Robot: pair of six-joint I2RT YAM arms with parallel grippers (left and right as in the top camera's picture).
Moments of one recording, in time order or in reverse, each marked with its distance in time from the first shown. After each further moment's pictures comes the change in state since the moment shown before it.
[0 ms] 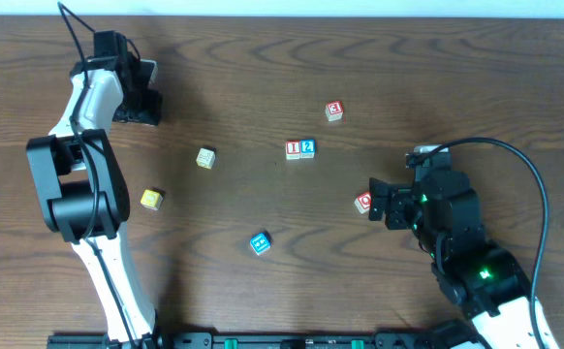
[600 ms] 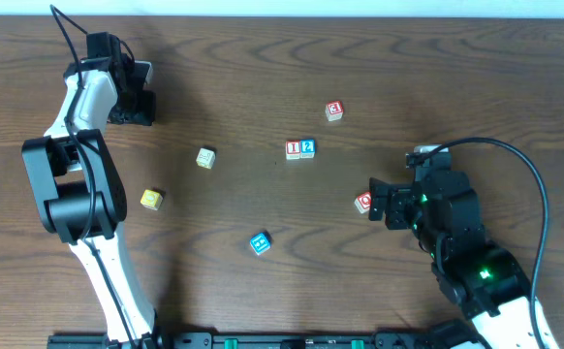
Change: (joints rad) left arm 0.013 0.000 0.000 -0.013 0.031 0.000; right arm 0.000 0.000 0.000 0.000 0.000 0.000
